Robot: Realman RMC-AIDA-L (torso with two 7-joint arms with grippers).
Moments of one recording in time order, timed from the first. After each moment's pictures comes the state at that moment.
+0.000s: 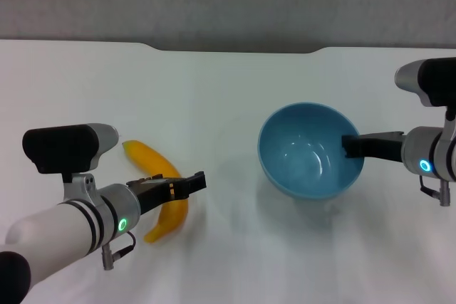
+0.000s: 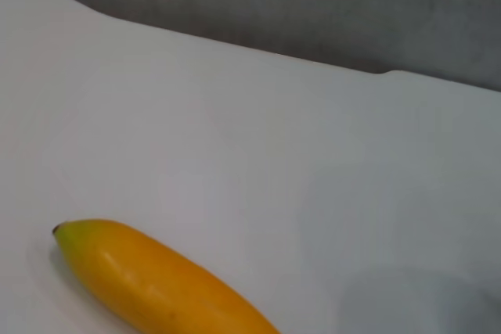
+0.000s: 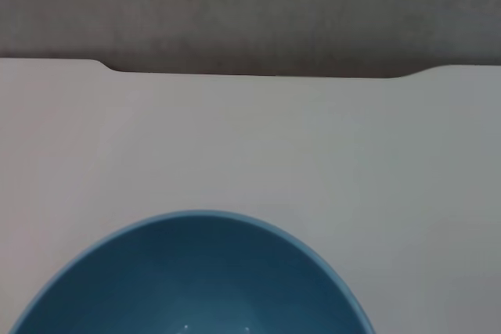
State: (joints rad) left arm -0.32 -2.05 -1.14 -1.03 2.45 -0.21 -0.13; right arm 0.47 2.00 1.46 1.00 -2.33 0.52 -0.28
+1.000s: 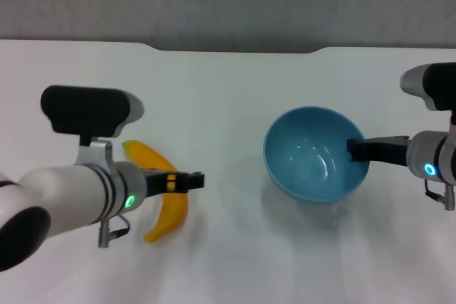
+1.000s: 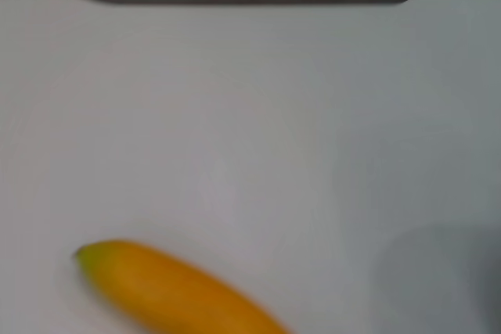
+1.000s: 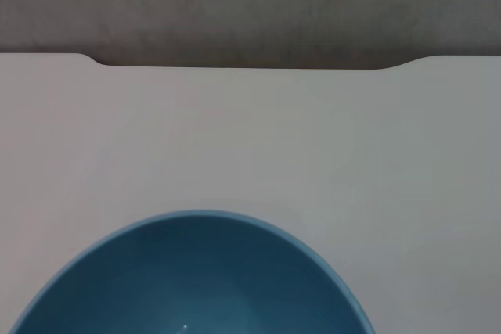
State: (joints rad) left arm -0.38 -2.04 -1.19 -1.28 2.87 -0.66 -0.43; right arm 0.46 2.00 1.47 0.99 -2.33 0.52 -0.29
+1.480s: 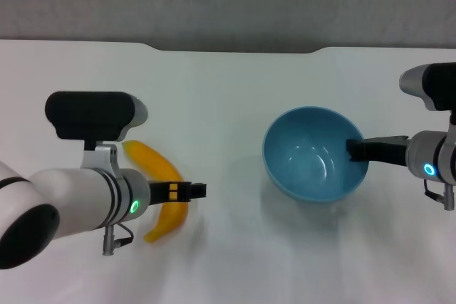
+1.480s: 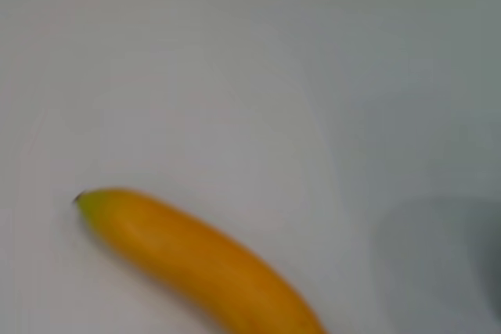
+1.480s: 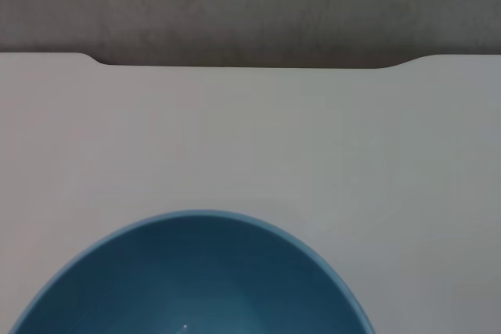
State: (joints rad) left arm -0.40 -2.05 -1.17 -1.29 2.87 -0.74 -0.52; right arm 0.46 2.00 1.47 1.00 -2.33 0.52 -0.29
